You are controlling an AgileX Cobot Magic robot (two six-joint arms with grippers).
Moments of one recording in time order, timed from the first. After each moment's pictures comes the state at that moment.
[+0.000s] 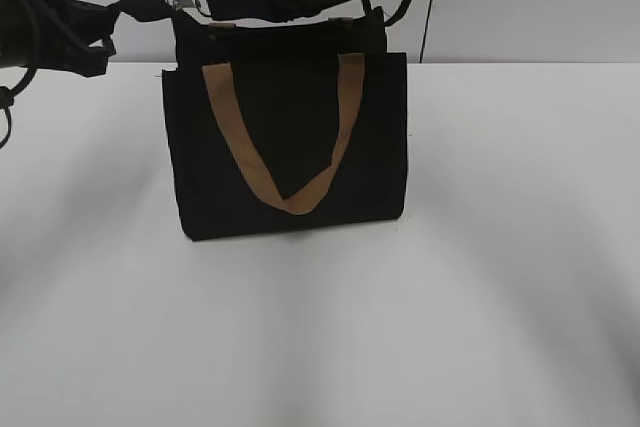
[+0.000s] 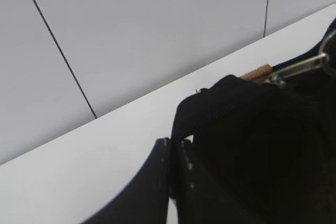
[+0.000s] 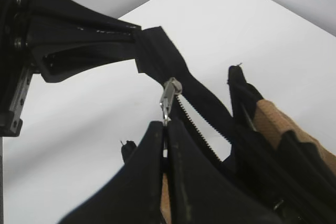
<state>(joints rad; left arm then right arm) -0.17 1.49 -0.82 0.84 -0.37 -0.51 0.46 2.04 -1.64 1.26 0.67 -1.22</state>
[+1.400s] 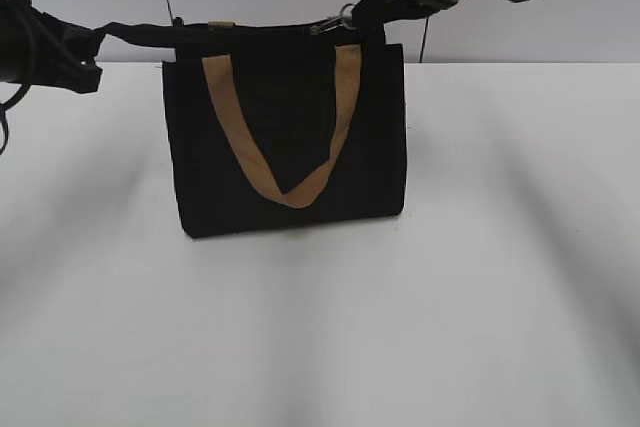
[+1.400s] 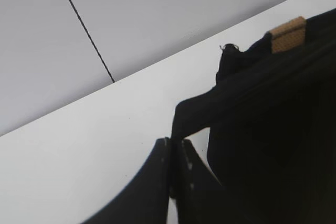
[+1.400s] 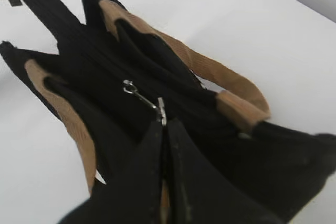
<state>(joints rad) -0.18 1.49 -0.82 0.85 -0.23 -0.51 0.24 1.99 -1.64 0.88 0.79 -0.98</state>
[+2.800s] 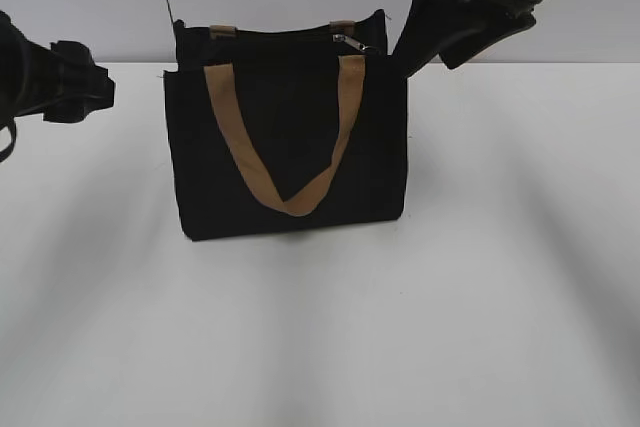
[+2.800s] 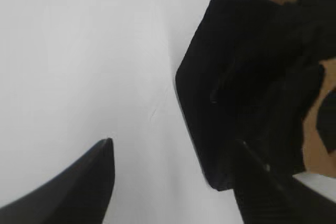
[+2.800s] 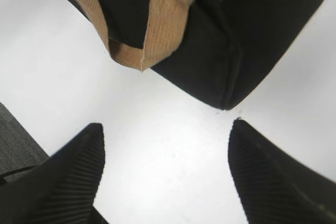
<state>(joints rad) -0.45 1.33 -0.82 0.55 0.32 -0.69 0.26 1.84 -1.65 0.50 1.19 -0.51</state>
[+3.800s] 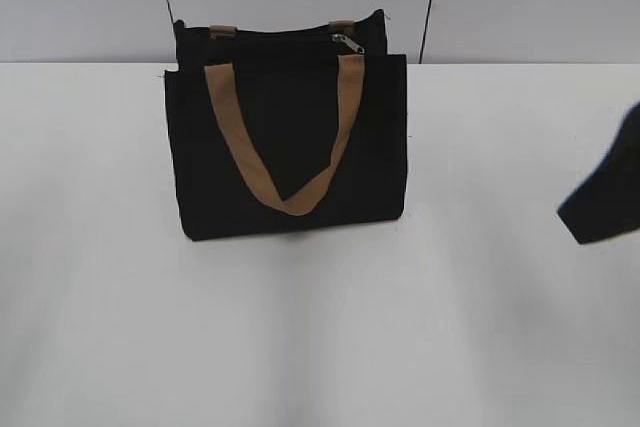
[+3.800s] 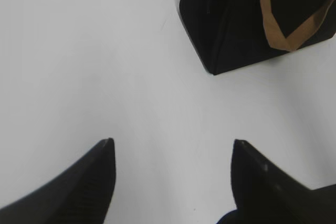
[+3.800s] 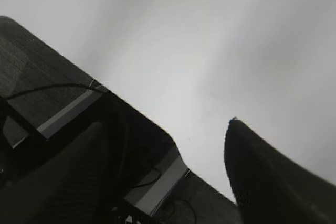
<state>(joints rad) -0.54 0.68 -0.82 0.19 0.98 -0.29 0.26 1.28 -1.08 0.41 1.21 -0.40</state>
